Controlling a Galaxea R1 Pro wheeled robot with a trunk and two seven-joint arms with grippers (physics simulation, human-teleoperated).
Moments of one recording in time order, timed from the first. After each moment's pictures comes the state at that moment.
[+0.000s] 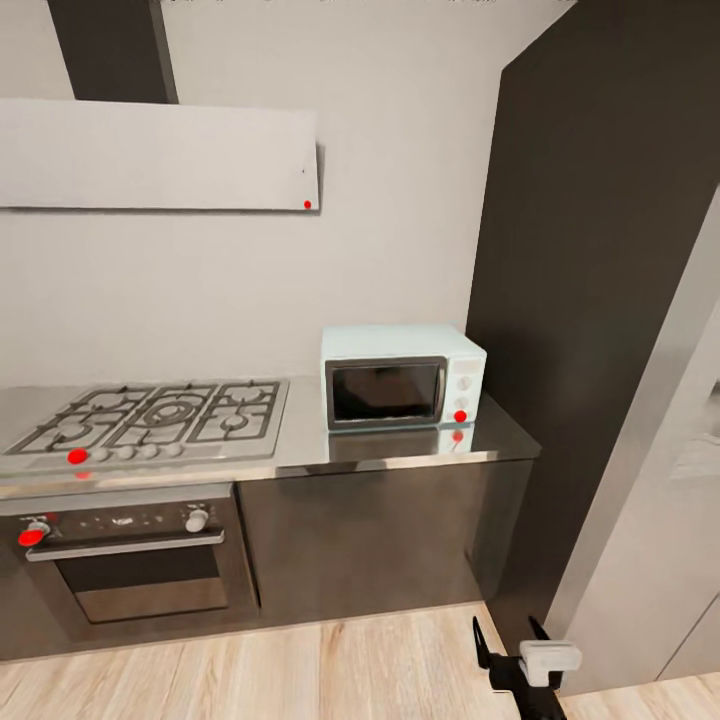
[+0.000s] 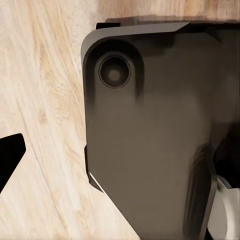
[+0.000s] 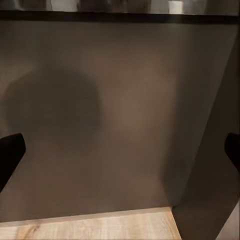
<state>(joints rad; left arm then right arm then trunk) -0.03 0.00 0.00 -0.04 -0.01 -0.01 0.00 -0.01 -0.03 0.00 -0.94 0.00 -0.52 -0.01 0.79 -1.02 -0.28</state>
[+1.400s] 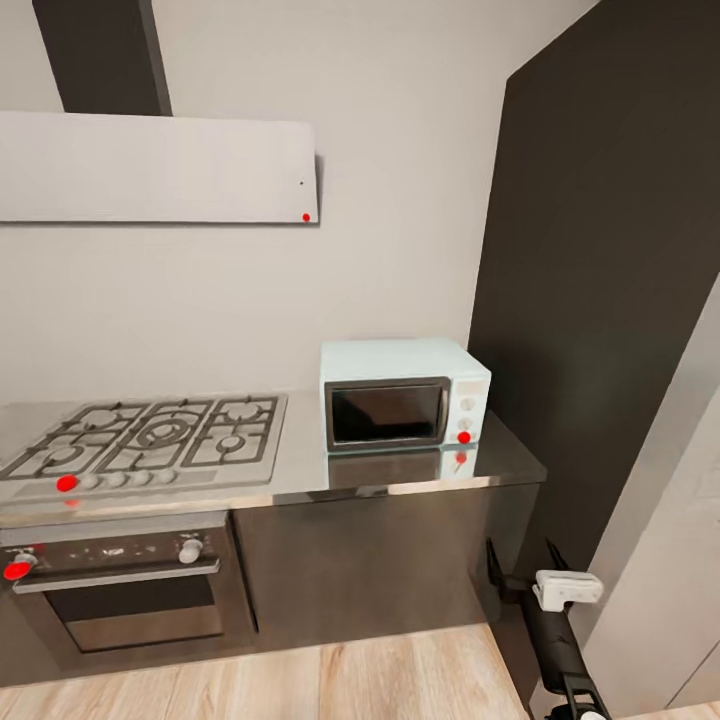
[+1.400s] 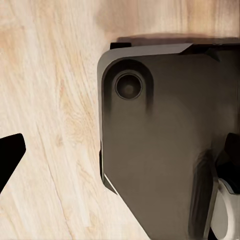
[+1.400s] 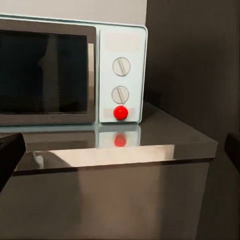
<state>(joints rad) -0.03 0.02 0.00 -0.09 0.00 -0.01 0.00 -0.03 -0.04 0.00 -1.26 0.01 -0.48 -0.09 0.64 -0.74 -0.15</state>
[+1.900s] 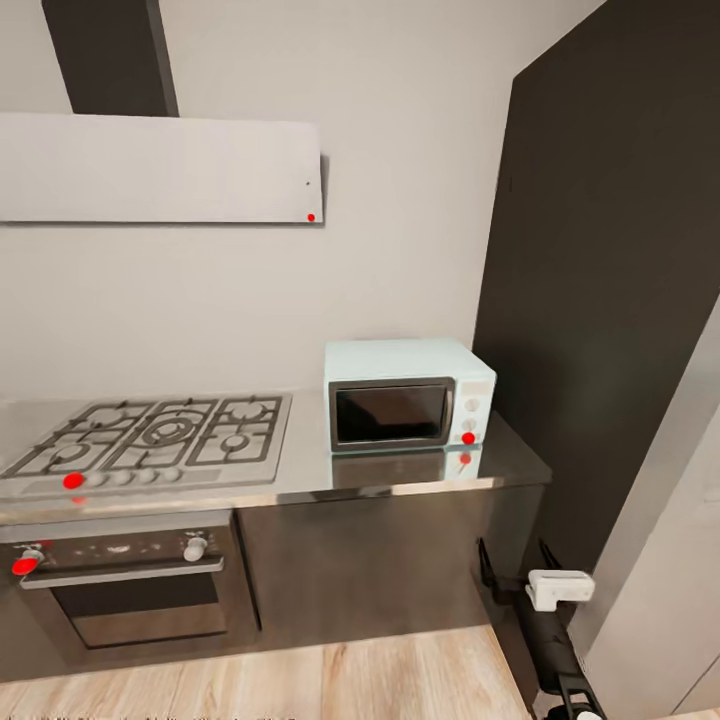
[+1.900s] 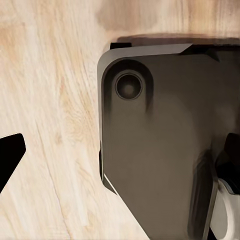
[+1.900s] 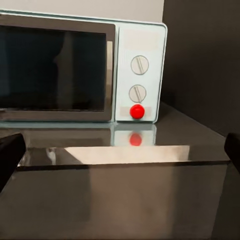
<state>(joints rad) -0.03 0.02 0.00 -0.09 0.00 -0.01 0.00 -0.03 -0.06 0.04 -1.26 0.01 -0.47 -0.09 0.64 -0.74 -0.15</state>
